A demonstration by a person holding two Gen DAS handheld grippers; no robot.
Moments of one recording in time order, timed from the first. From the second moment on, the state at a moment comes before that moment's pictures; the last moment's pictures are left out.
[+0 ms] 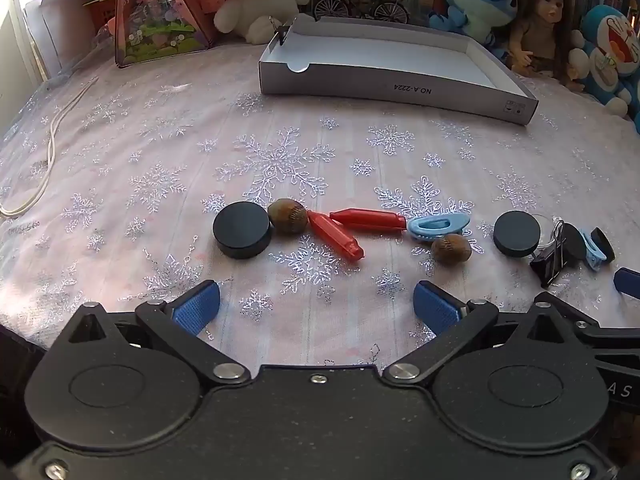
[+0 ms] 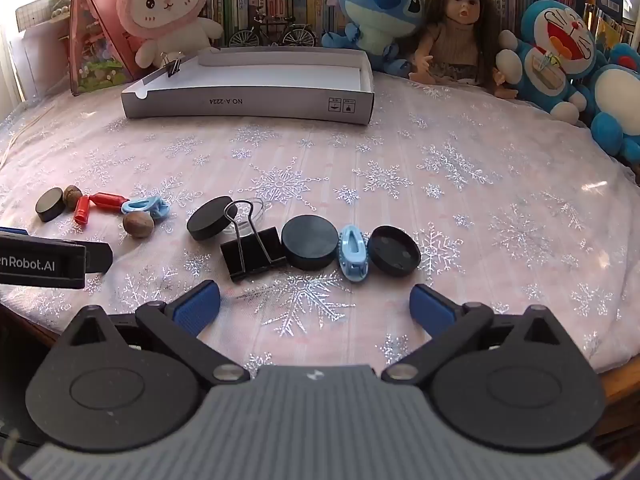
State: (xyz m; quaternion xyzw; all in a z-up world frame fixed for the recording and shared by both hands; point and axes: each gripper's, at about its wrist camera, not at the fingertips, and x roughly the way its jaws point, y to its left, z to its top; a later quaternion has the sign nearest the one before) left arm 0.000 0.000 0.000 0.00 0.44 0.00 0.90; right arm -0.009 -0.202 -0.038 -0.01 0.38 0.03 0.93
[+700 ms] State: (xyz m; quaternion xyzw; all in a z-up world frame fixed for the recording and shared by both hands) left arm -0.001 0.006 -0.006 0.00 0.45 0.00 0.89; right arm -0.009 -0.202 -0.038 -0.01 0.37 0.03 0.93
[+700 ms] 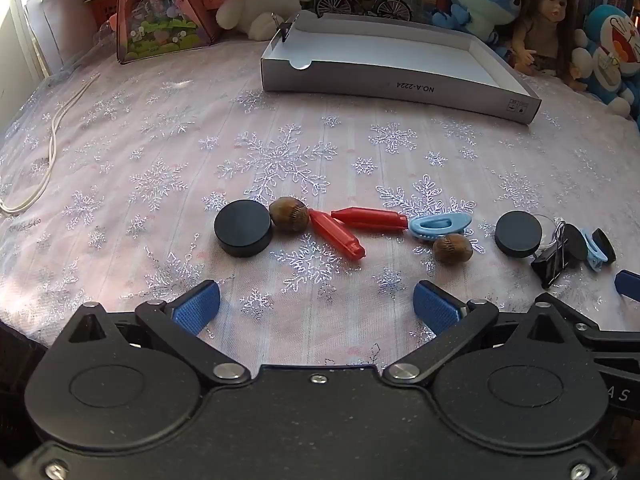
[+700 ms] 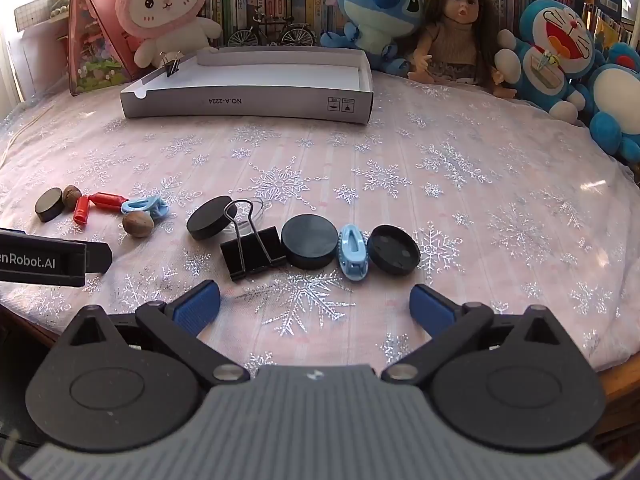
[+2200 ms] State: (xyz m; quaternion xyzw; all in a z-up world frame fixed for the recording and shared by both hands) left arm -0.003 0.004 -0.005 0.00 0.44 0.00 0.90; right arm -0.010 -0.200 -0.039 -0.01 0.37 0.03 0.93
